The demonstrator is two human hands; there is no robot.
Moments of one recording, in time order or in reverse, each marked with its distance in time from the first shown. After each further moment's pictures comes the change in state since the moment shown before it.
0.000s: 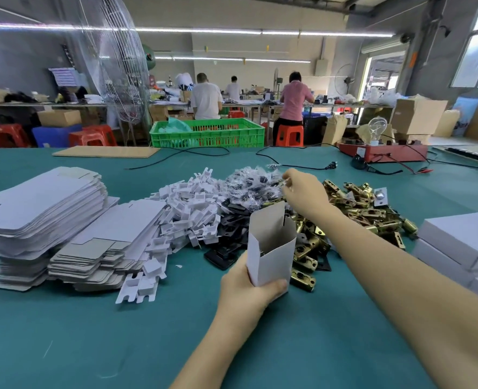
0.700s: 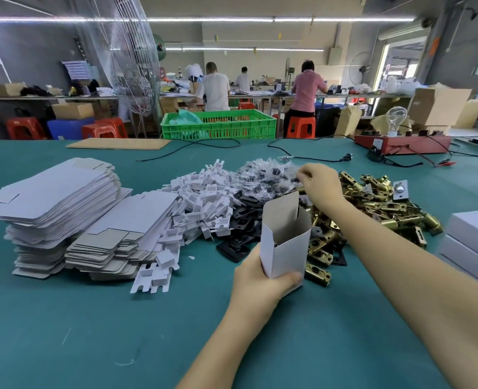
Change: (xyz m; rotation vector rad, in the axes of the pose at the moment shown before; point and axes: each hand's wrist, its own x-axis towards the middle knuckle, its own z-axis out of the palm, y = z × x) left_hand 0.003 -0.003 -0.004 0.014 -0.014 -0.004; right_hand 0.008 0.008 0.014 0.167 0.101 0.074
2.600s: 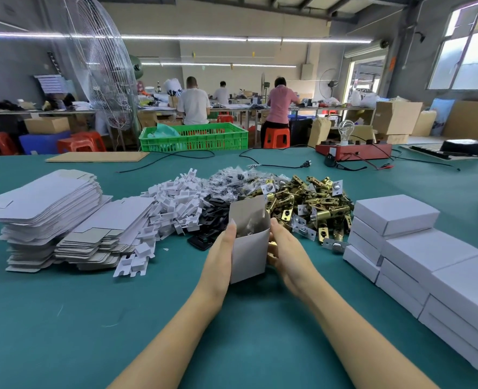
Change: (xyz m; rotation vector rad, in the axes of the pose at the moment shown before) left_hand -0.033 0.040 0.023 -0.125 0.031 -0.070; right_hand -0.190 -0.038 -0.056 1.096 -0.287 0.466
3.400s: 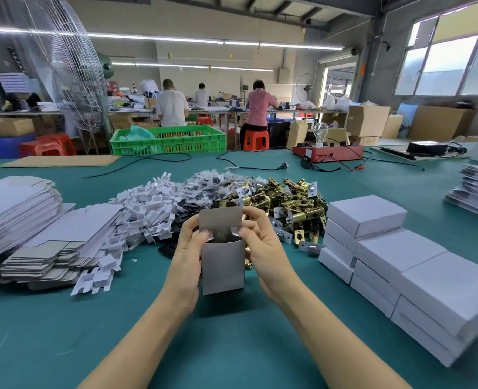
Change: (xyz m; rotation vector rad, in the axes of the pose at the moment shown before) left_hand 0.020 -0.001 0.000 -0.198 0.008 0.094; right_hand -0.004 -0.013 0.000 0.029 -0.058 -0.272
